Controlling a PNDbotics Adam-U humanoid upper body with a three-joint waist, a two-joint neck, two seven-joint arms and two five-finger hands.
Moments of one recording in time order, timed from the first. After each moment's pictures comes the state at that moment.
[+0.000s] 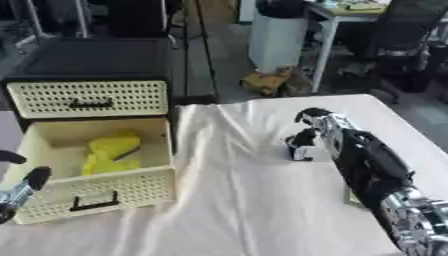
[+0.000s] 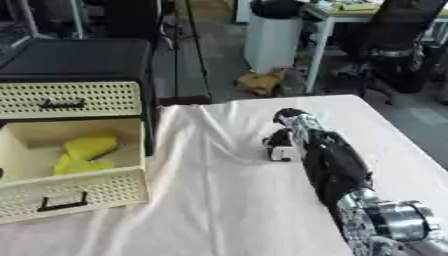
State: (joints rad) left arm -0.18 0.40 -0.03 -1.92 -0.85 0.10 -0.32; right arm -0.96 -0.33 -0.29 -0.37 1.39 0.06 0.28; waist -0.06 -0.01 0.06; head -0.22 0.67
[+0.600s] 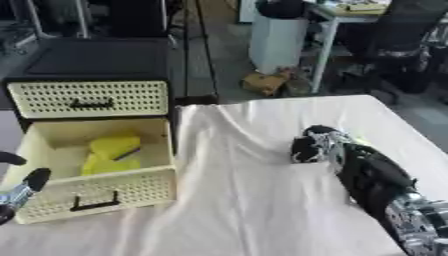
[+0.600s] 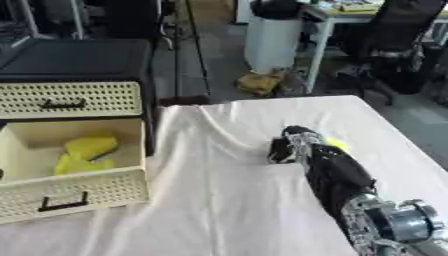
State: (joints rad) left arm -0.18 0.39 -0.03 -1.92 -0.85 0.09 -0.32; right arm -0.96 -0.35 -0.19 -0.24 1.27 0.11 0.18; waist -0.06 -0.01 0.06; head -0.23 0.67
